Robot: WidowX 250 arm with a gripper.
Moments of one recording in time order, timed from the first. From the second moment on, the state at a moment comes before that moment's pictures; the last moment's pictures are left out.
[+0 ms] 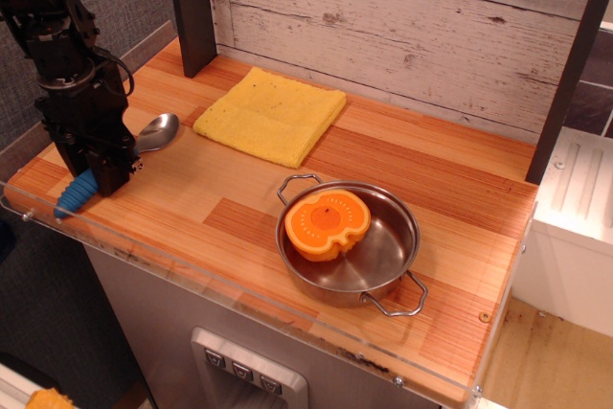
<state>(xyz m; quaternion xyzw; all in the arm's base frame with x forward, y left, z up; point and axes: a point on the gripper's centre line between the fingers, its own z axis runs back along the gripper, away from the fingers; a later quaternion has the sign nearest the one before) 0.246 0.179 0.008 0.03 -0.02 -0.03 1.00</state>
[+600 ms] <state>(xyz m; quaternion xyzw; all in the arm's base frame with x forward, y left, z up) 0.276 0.151 0.059 -0.04 -0.07 -0.03 1.00</state>
